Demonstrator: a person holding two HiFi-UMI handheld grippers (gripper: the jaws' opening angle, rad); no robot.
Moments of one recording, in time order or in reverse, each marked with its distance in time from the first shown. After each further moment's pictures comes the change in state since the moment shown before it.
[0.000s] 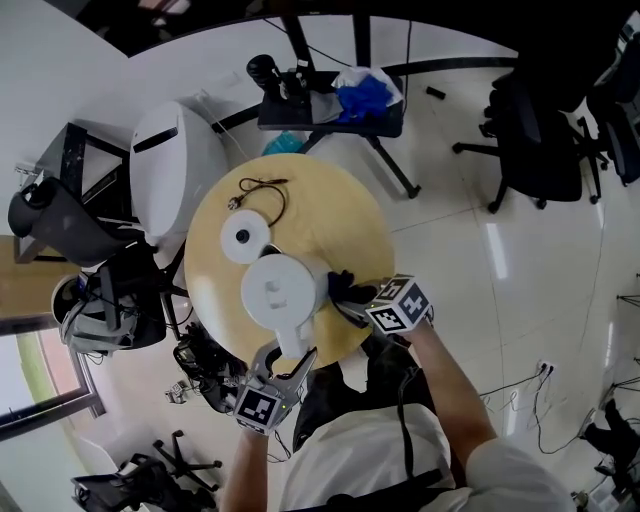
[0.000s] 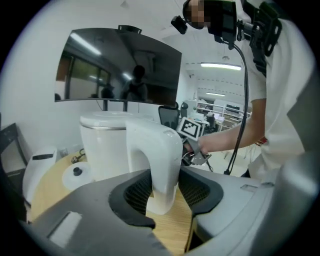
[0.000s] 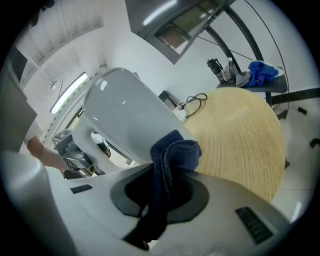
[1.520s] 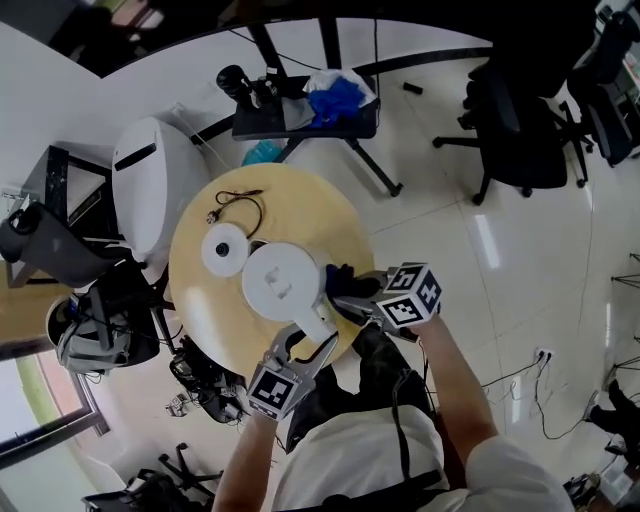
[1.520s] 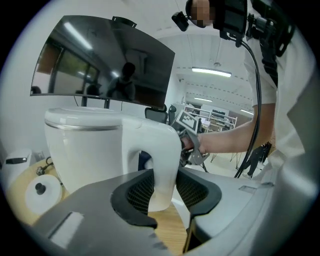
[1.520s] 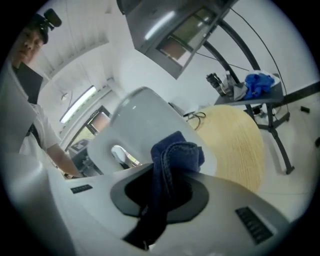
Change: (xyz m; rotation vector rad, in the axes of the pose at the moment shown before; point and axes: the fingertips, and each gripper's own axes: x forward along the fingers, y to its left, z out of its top) left arm 0.077 -0.036 0.040 0.018 -0.030 -0.182; right arm -0.063 0.005 0.037 0.011 -0.126 0.092
